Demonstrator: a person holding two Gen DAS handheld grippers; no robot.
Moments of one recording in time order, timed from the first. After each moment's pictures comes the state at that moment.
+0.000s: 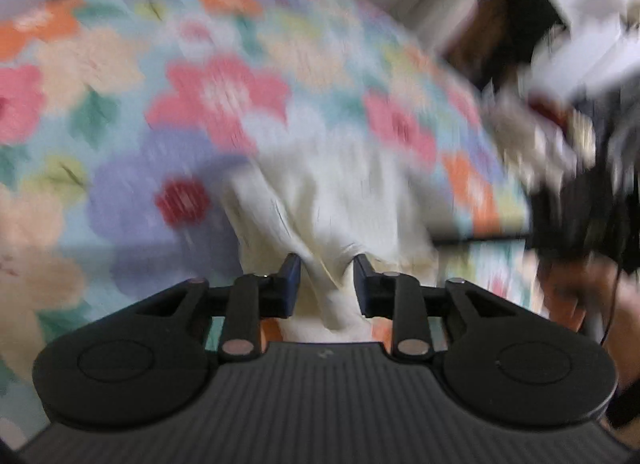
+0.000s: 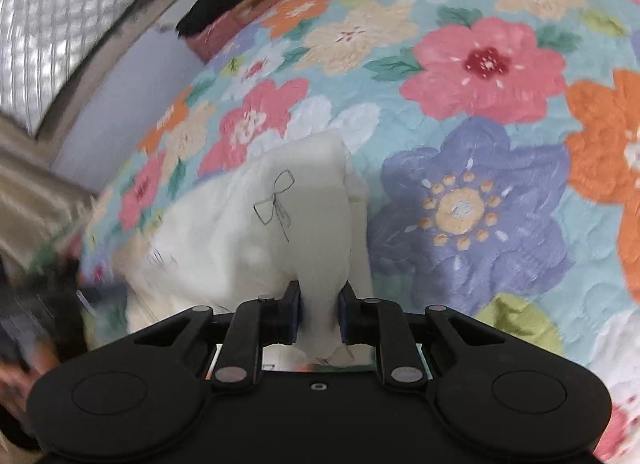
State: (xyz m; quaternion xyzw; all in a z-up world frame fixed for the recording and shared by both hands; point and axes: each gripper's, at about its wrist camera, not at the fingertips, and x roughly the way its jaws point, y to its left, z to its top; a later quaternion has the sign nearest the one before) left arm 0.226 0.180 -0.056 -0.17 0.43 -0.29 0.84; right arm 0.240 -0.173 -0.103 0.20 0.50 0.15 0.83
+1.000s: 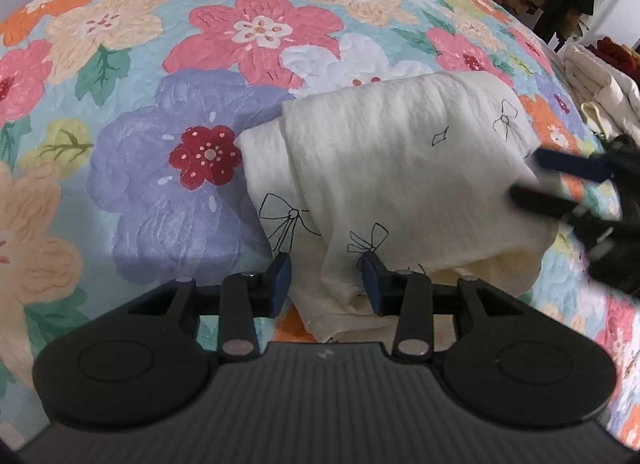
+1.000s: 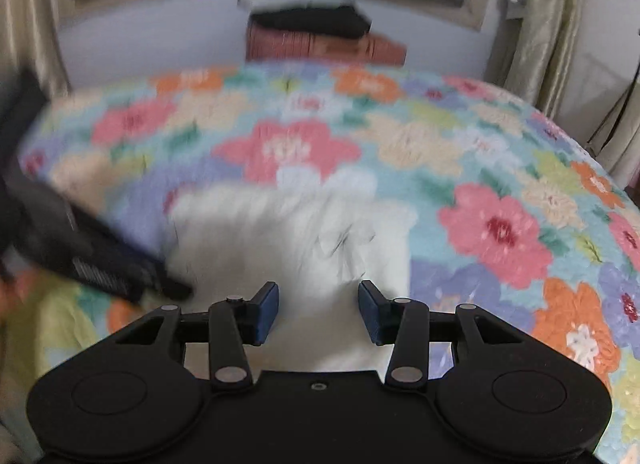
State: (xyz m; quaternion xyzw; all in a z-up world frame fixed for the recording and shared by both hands) left arm 0.243 0.124 -0.120 -0.03 0.52 -0.24 0.82; right arm 0.212 -0.072 -0.074 -0.11 0.40 0.11 0.90
